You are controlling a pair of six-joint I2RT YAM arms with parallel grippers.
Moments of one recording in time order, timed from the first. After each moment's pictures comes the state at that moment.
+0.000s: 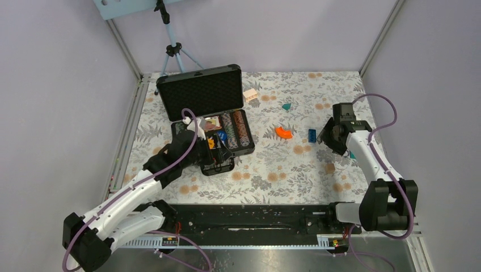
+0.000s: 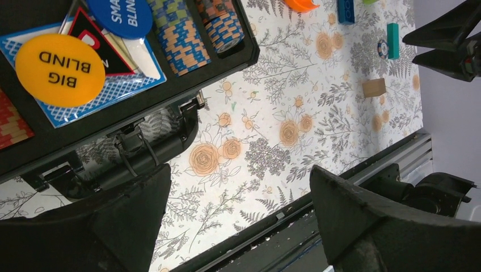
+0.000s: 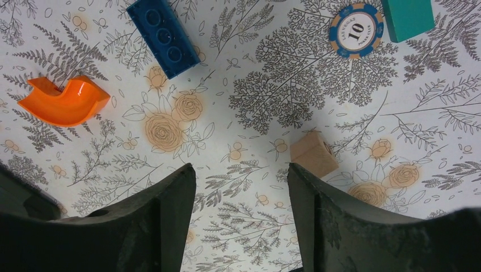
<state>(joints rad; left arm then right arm) -0.64 0.87 0.67 -0.38 0.07 -0.70 0.02 1.30 0.95 -0.78 0.15 0.61</state>
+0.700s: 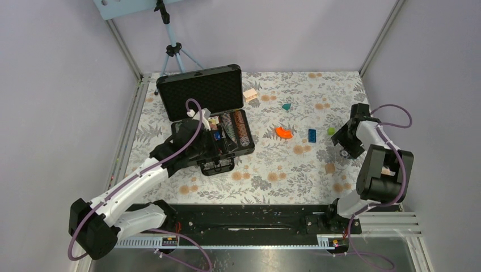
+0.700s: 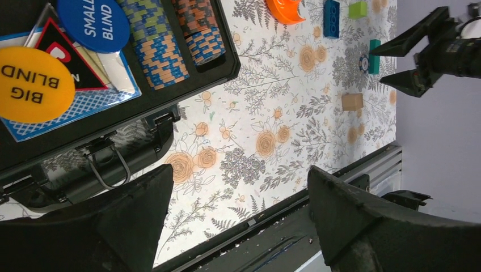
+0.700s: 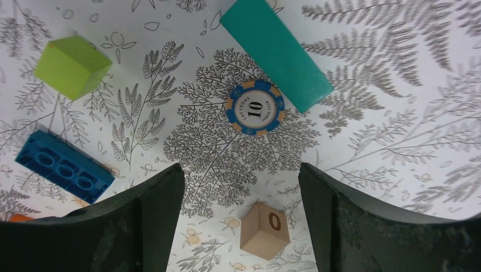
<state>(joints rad) -0.64 1.02 0.81 -0.40 0.09 -0.79 -0.23 1.53 0.98 -0.70 0.21 0.63</state>
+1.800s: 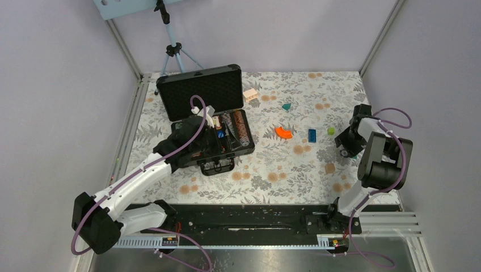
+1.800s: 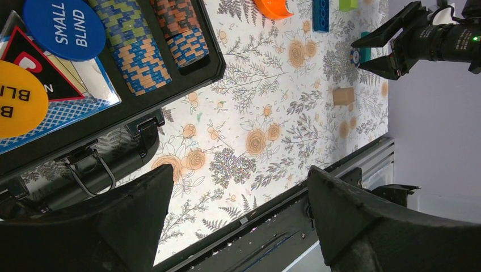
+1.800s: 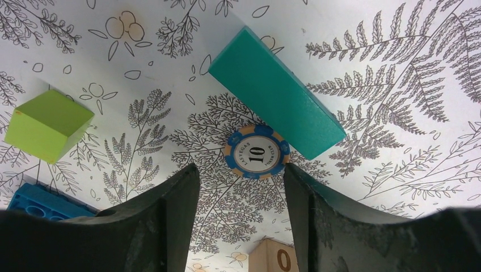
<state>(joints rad) -0.64 1.08 0.86 -0.39 0.14 -0.79 -0.29 1.70 1.02 -0.63 0.17 0.65</state>
